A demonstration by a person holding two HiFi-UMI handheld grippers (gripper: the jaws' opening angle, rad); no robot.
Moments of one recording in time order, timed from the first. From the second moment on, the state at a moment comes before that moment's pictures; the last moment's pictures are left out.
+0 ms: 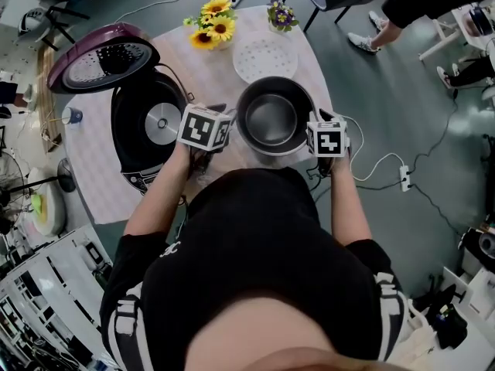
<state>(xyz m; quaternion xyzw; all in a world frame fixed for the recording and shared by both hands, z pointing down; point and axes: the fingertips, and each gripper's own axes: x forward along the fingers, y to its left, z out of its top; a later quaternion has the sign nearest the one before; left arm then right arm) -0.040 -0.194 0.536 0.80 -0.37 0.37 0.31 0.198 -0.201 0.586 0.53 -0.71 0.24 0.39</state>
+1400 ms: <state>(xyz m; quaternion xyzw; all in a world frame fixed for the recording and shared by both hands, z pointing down) -0.150 -0.194 0.296 0.75 -0.66 0.04 -0.03 0.000 -0.227 0.278 0.45 -0.89 -0.06 -0.06</state>
